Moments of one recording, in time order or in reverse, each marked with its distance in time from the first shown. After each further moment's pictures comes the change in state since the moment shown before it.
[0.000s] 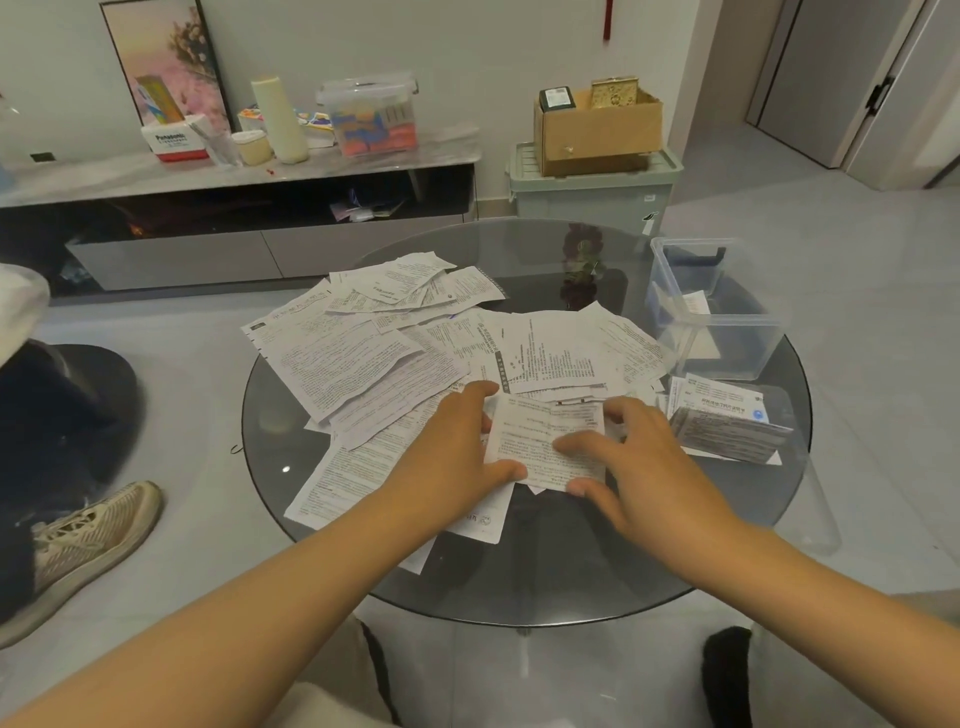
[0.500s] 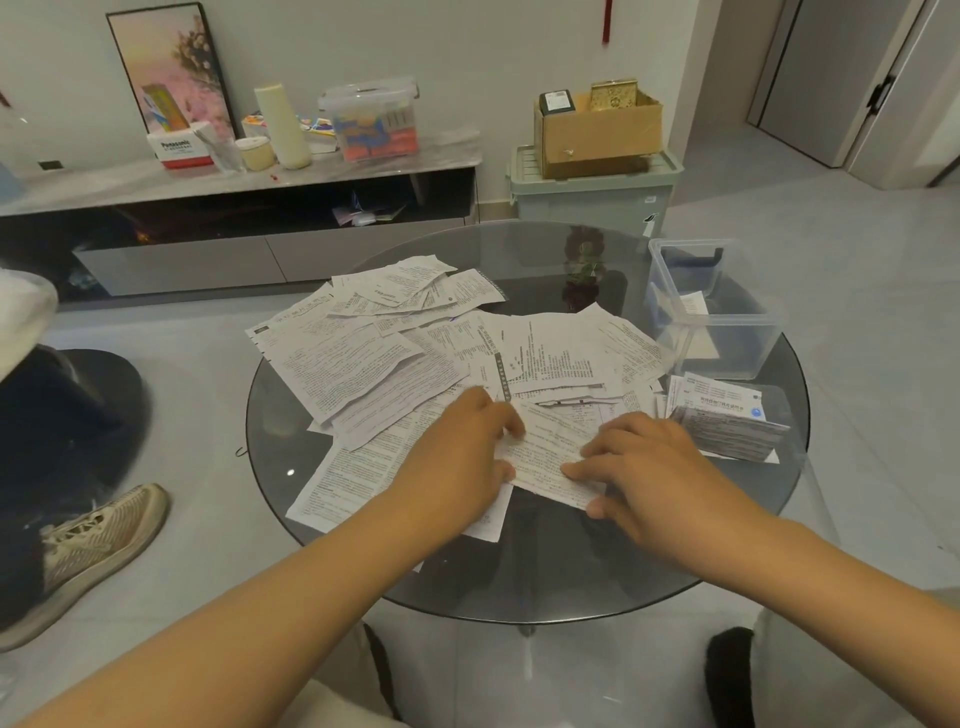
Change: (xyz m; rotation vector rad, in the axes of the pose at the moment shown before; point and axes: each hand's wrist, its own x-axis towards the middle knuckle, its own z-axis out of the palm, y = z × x) left_hand -0.008 0.014 -0.003 0.196 -0.012 0.098; right_hand 0.000 0.003 -0.014 -0.254 -0.195 -0.175
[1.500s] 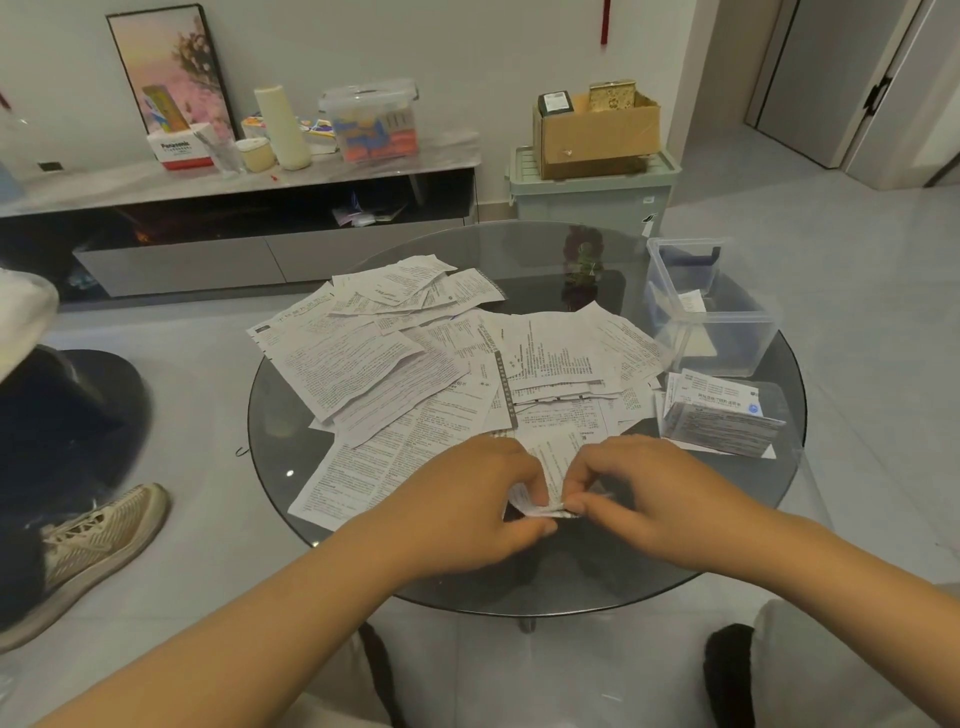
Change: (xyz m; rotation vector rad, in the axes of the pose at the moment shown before) left_hand -0.023 0.006 -0.007 0.087 -0.214 0.259; right_hand -0.007 -0.003 -0.009 0.486 0.013 -0.066
